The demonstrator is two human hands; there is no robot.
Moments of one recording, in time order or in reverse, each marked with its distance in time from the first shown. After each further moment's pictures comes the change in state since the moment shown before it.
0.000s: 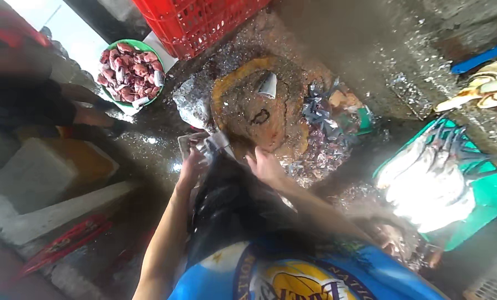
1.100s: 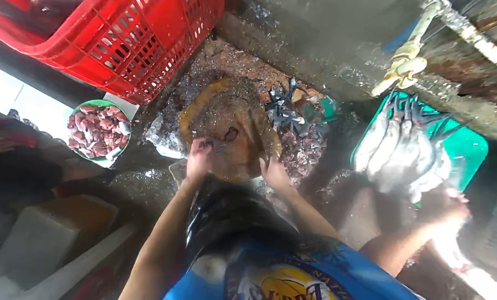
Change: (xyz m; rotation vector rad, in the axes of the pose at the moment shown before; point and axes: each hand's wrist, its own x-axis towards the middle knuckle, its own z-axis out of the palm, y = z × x) left_hand 0.050 0.058 0.124 1.200 -0.125 1.109; right_hand -0.022 0.083 -0.019 0.274 0.252 0.448
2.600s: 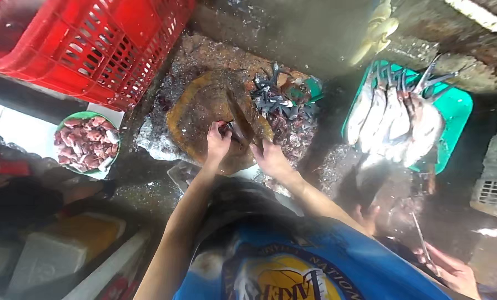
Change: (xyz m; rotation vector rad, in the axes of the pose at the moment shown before) left_hand 0.057 0.071 0.054 -0.405 -0.101 -0.271; right_hand -0.028 -0.040 -0.050 0.119 -0.071 0.035
